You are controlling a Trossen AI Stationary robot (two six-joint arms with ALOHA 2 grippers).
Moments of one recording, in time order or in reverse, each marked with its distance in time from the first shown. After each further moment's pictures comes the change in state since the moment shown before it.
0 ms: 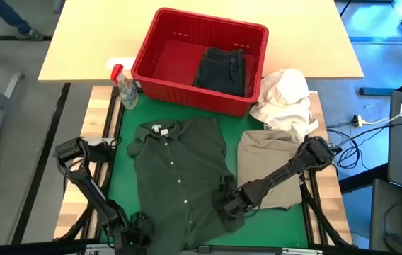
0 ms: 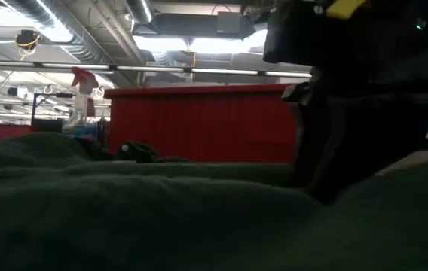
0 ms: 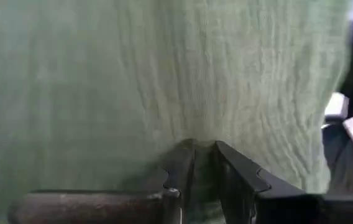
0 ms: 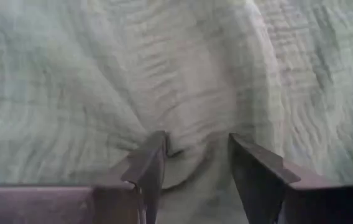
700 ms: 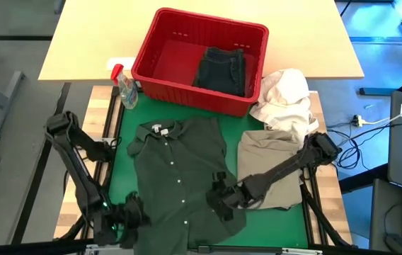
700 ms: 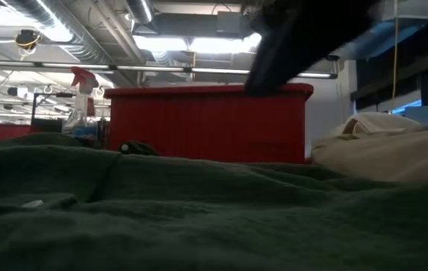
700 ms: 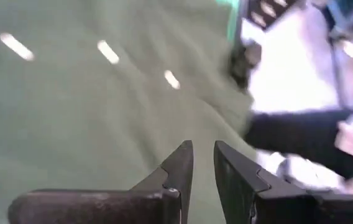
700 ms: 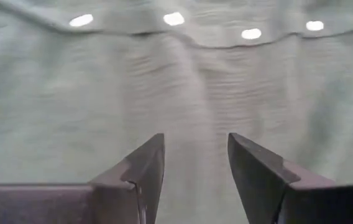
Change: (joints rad) left arm 0.003 -0.368 0.013 -0.272 -0.387 0.097; right arm -0.033 -0.104 0.178 -0.081 -0.002 -0.182
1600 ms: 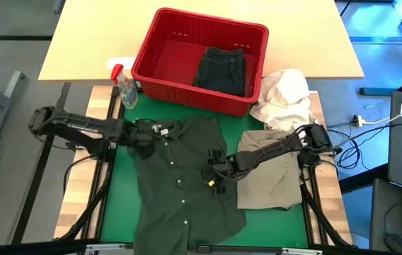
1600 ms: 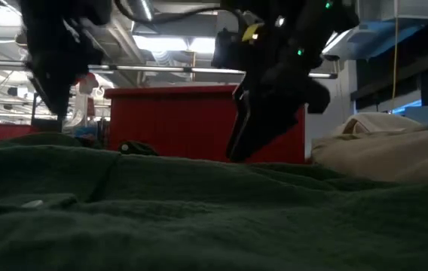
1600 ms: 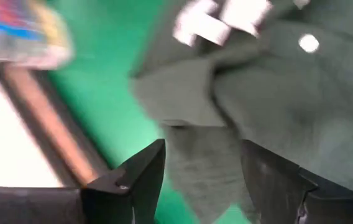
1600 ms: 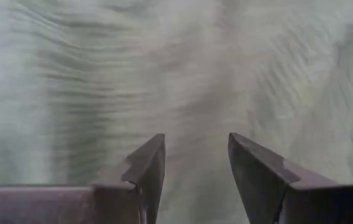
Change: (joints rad) left arm 0.996 -0.335 -0.158 -0.789 0.183 0.397; right arm -0.258 0.010 -0.178 0.186 -0.115 -0.161
